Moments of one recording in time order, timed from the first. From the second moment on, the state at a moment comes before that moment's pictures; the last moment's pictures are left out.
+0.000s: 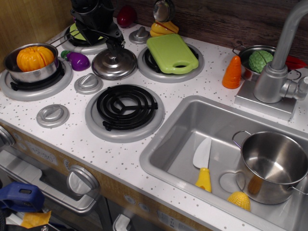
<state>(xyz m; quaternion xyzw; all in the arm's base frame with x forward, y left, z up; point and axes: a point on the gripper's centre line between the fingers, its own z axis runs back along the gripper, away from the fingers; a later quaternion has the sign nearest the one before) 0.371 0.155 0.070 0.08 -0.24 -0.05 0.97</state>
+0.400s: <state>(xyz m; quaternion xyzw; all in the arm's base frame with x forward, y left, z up) 0.371 0.151 0.053 0.06 -0.23 -0.05 0.97</state>
